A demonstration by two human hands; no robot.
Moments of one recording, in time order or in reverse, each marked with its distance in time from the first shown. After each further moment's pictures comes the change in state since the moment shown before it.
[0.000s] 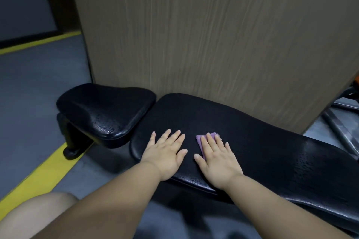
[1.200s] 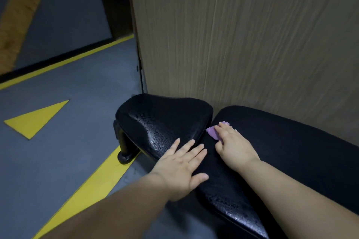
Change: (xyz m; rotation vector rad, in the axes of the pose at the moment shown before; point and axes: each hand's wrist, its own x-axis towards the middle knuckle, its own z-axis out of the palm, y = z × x) left_hand -0.004 -0.136 -0.025 0.239 -0.032 0.118; right_hand 0.149 -0.113 -0.017 0.277 0.150 -0.221
